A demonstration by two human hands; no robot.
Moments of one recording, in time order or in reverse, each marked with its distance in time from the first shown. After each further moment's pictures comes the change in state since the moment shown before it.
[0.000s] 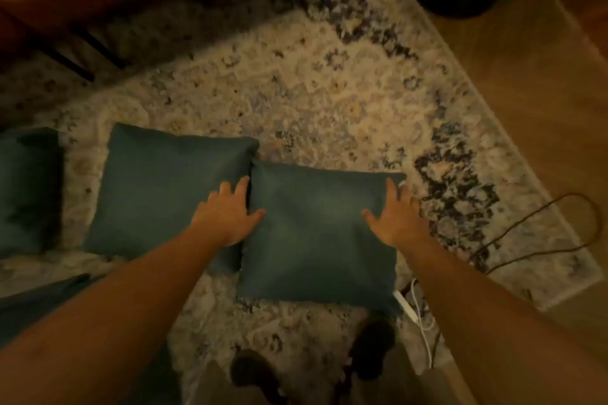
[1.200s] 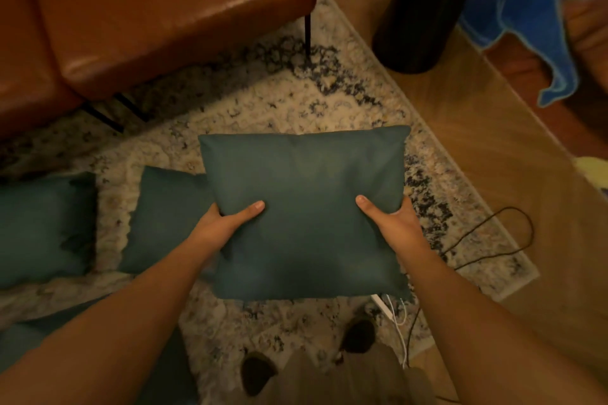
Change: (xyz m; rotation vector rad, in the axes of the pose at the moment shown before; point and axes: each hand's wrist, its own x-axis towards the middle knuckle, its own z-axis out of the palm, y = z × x) left_hand -0.150 0.019 -0.113 -1.387 0.007 -0.051; right_hand -0.164 -0.014 -0.124 1.136 0.216 0.008
